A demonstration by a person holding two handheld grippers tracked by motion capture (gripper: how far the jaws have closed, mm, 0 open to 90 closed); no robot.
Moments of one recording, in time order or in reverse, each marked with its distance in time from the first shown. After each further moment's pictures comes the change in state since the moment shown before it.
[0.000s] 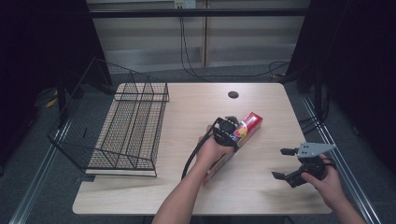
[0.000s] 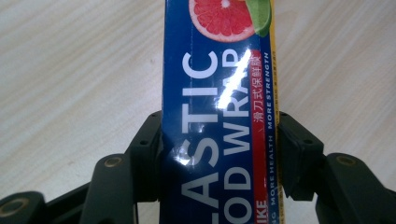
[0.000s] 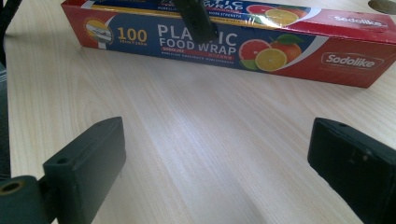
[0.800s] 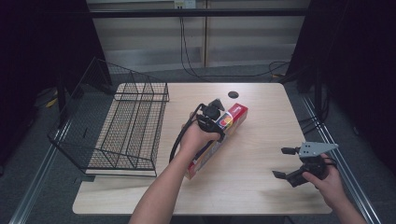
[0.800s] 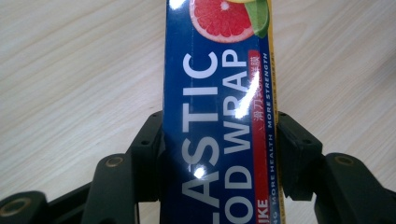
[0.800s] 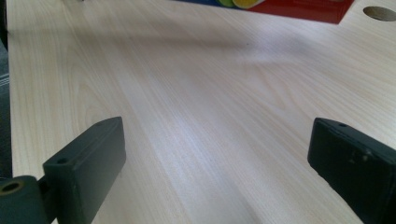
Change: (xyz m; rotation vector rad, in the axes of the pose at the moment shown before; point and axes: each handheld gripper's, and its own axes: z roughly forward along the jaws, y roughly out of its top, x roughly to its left) left arm 0.034 0.001 -0.076 0.040 0.015 -0.103; right arm -0.001 0.001 -0.003 -0.017 -0.009 0.001
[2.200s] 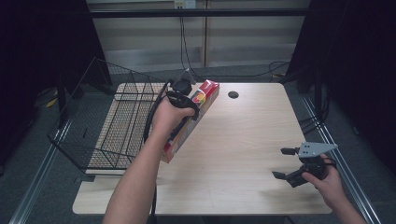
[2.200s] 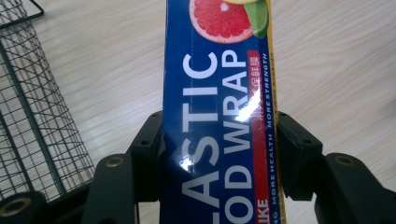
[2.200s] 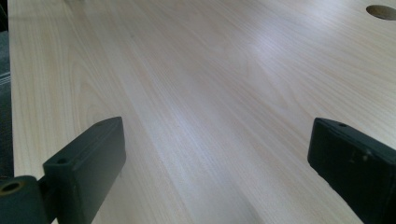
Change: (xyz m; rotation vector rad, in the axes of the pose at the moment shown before) left arm 0.052 0.002 -0.095 -0.041 0.107 -0.166; right arm 0.001 0.000 0.001 0.004 0.003 -0.005
